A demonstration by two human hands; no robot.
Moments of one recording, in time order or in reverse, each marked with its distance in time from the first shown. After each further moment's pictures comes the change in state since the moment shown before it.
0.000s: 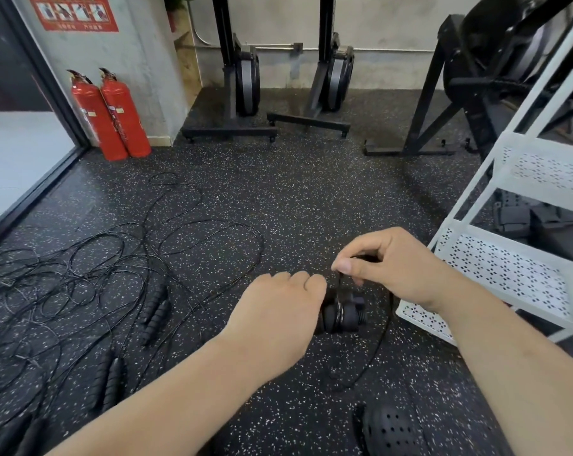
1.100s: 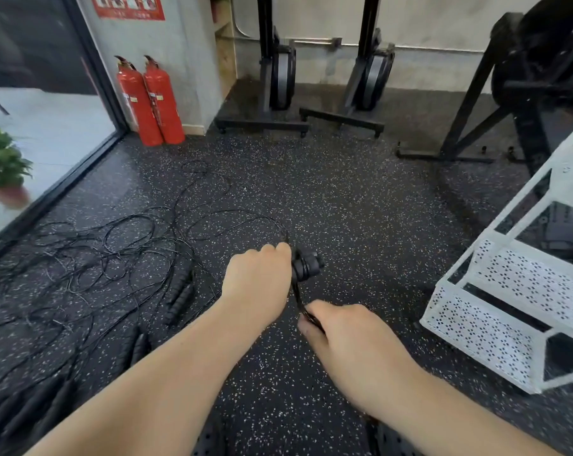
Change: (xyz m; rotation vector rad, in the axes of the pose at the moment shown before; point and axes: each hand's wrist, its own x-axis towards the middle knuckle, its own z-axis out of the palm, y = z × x) left_hand 0.006 -0.071 0.034 0.084 -0.085 -0.475; right_hand -0.030 -0.035 0.130 -0.668 -0.071 0.087
